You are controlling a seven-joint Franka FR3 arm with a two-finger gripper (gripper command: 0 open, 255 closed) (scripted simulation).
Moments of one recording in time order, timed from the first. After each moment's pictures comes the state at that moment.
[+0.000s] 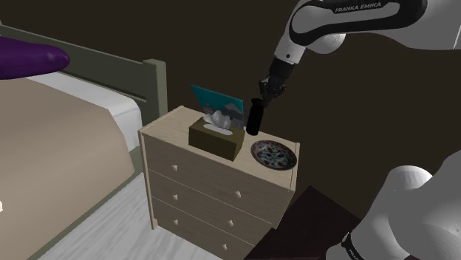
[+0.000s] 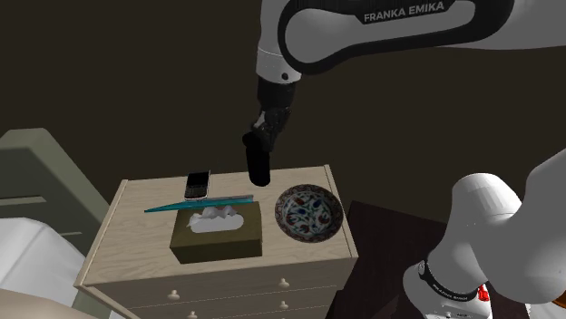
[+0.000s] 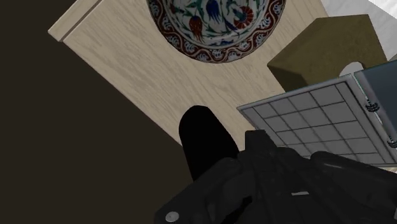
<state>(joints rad) 0.19 -0.29 -0.32 -2.11 0.11 1.90 0.08</state>
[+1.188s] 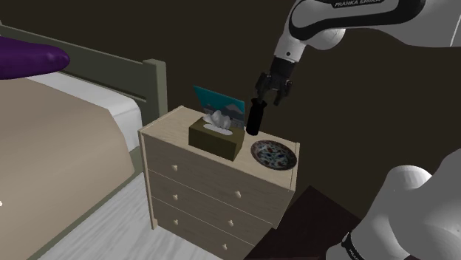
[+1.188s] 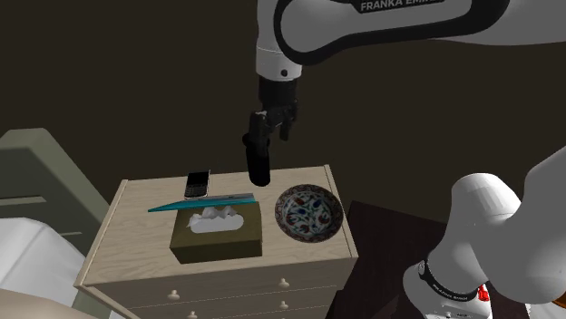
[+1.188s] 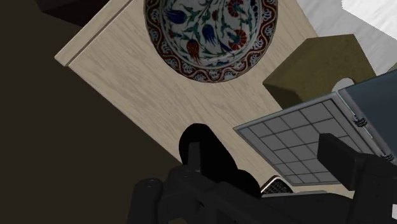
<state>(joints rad) 0.20 -0.27 -0.34 -2.06 0.13 1.80 0.10</state>
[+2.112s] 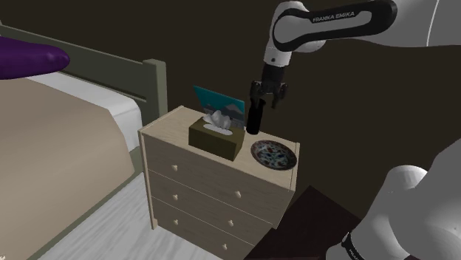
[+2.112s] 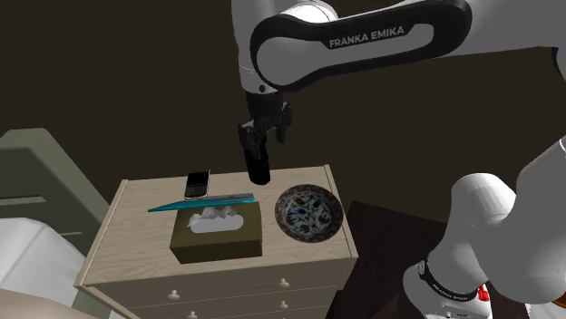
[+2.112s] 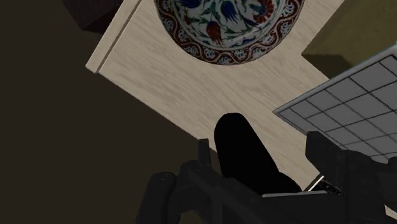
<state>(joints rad) 0.21 -0.17 -0.30 -2.01 -0.03 1.81 0.37</state>
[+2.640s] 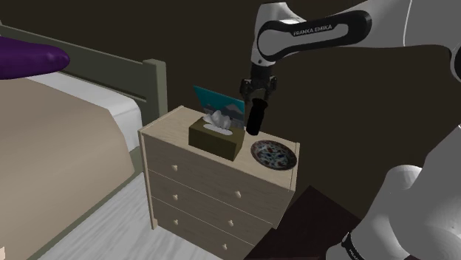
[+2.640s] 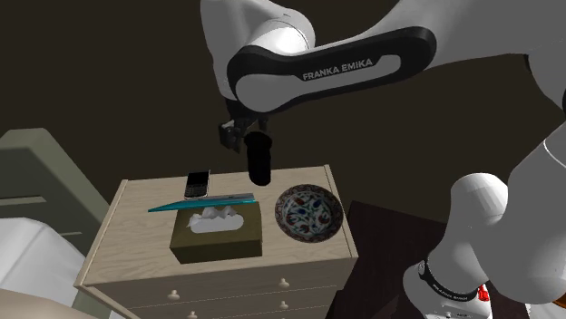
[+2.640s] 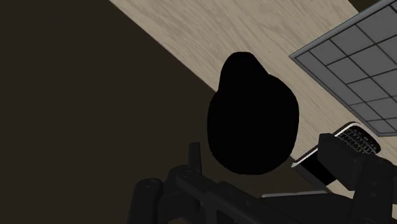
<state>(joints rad) 0.22 -0.07 -0.27 -1.94 -0.19 1.92 0.39</state>
